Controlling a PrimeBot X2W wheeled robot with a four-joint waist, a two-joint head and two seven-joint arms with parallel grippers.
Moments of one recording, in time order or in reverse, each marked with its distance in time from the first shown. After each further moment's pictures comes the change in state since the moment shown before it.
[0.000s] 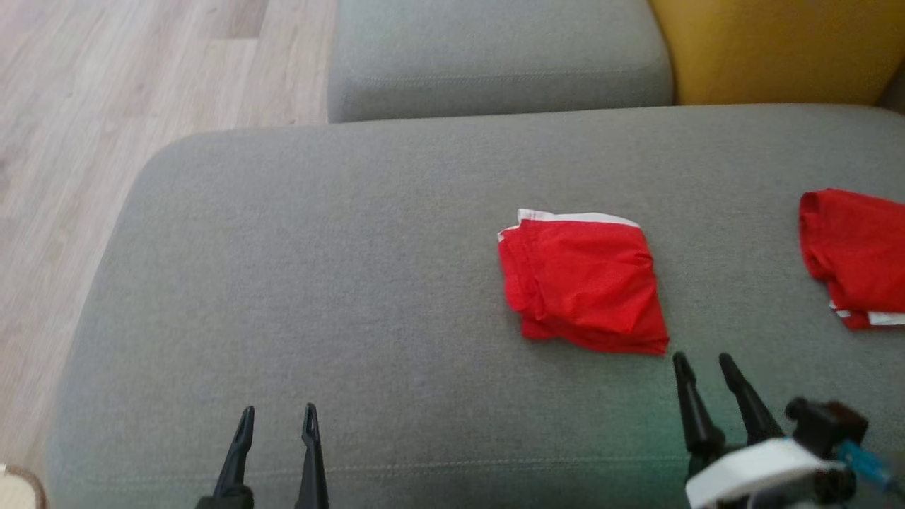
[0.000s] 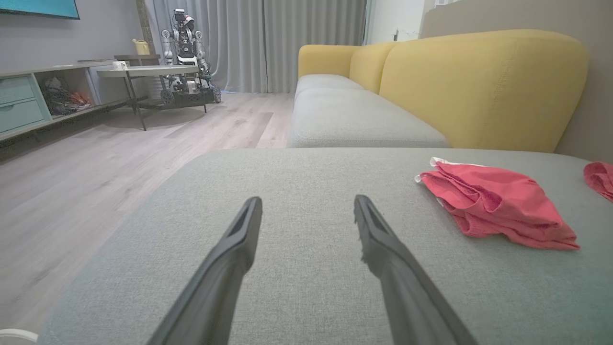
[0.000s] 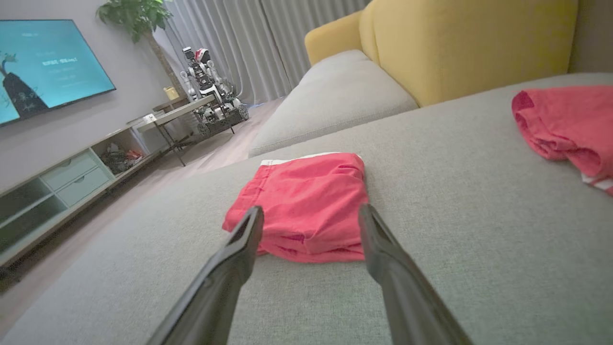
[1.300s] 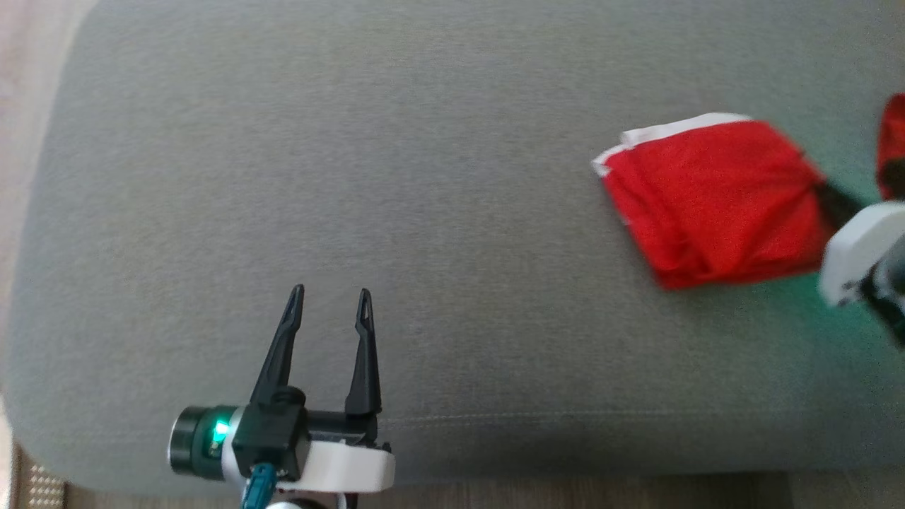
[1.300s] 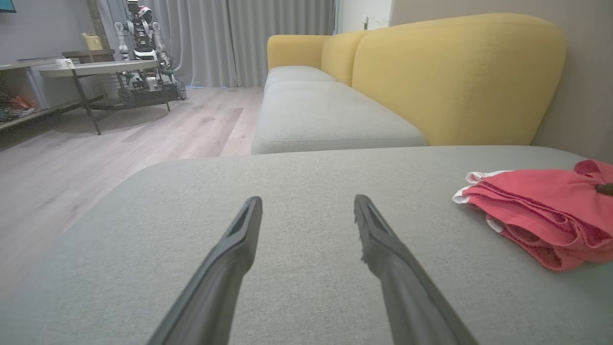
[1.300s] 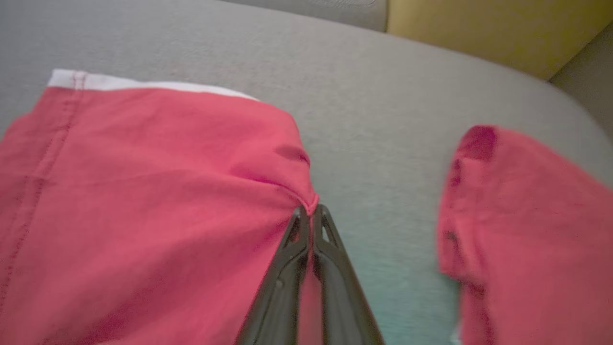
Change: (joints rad) left arm -0.270 -0.004 -0.141 -0.021 0.044 0.061 0.000; right arm -0.809 -0.456 0.479 0.706 0.179 0.000 0.152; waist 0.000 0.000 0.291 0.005
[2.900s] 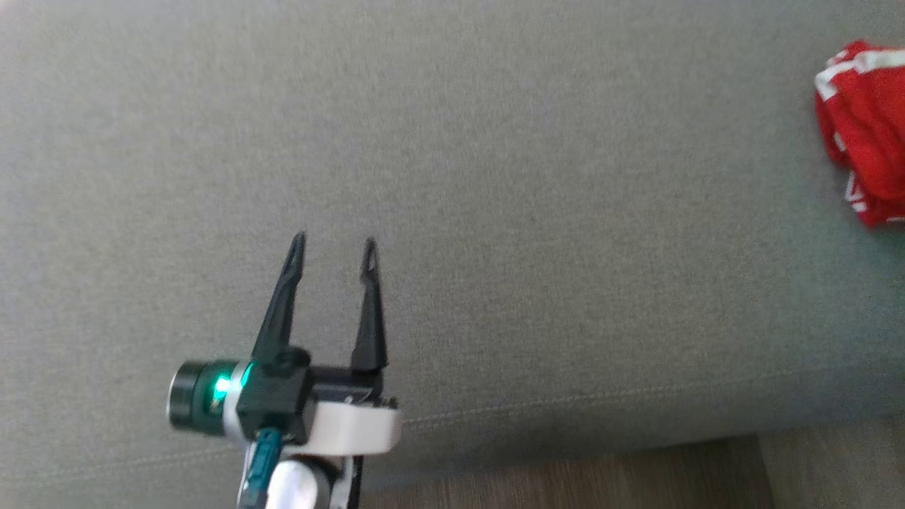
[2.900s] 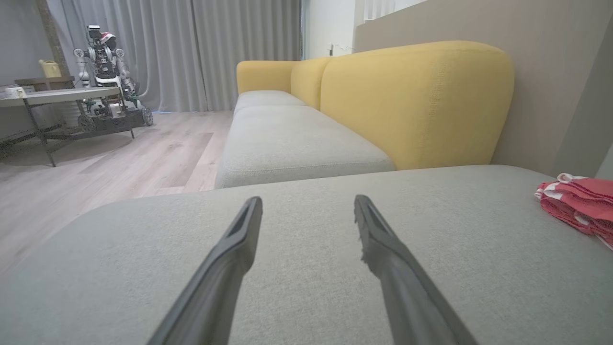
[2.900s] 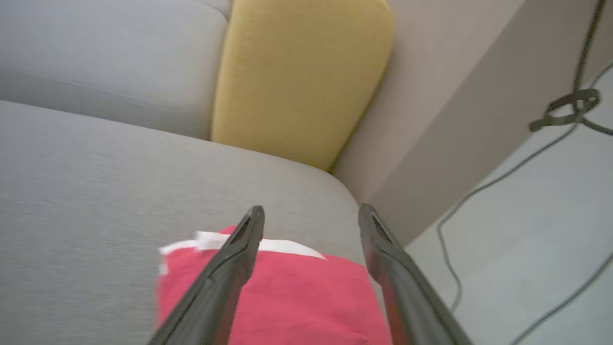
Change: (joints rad) left arm -0.118 0.005 -0.030 -0.002 0.010 0.037 -0.001; right arm -0.204 -0.029 -0.562 0.103 -0.597 0.000 -0.151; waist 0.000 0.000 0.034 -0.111
